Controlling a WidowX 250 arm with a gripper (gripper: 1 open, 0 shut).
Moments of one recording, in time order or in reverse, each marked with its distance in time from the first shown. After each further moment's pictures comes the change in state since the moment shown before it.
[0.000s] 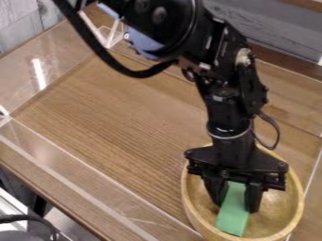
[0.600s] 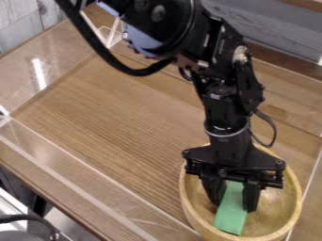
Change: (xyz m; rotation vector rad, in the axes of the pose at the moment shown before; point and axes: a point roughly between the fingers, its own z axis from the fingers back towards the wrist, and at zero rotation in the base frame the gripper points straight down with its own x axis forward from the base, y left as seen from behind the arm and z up) arm 0.000 0.003 -0.001 -0.002 0.020 0.027
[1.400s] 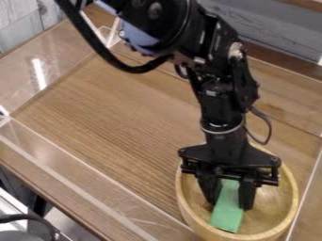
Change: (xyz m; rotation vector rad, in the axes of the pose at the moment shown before) arm -0.001 0.004 0.002 0.002 0.024 0.019
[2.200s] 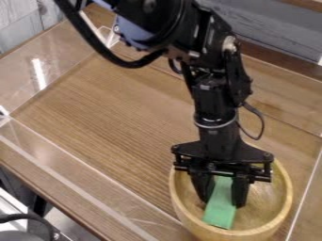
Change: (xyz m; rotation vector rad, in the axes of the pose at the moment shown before) arm -0.002 0.006 0.004 0.013 0.032 0.014
